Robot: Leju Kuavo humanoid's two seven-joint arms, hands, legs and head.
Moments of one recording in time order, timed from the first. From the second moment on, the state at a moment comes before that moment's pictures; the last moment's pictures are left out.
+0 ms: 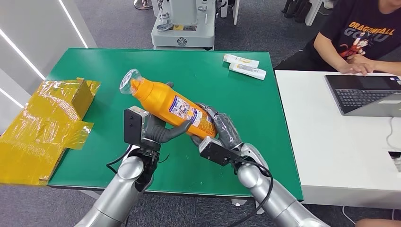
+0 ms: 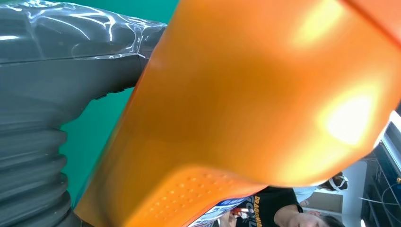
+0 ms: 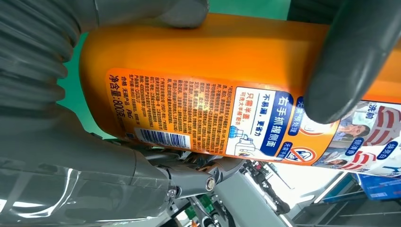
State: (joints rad) left arm -0.43 -0.15 -0.47 -1.06 0.09 0.18 -0.31; right arm -0.53 -0.01 0.75 -1.07 0.32 -0.22 -0.58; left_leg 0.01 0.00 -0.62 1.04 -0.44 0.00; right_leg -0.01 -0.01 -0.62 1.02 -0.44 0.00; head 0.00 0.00
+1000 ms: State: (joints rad) left arm -0.43 -0.13 -0.48 -1.07 0.14 0.16 -0.33; right arm -0.50 -0.08 0.76 -1.08 0.31 -0.25 -0.58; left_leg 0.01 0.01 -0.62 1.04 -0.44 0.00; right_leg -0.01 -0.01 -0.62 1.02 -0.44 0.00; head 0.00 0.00
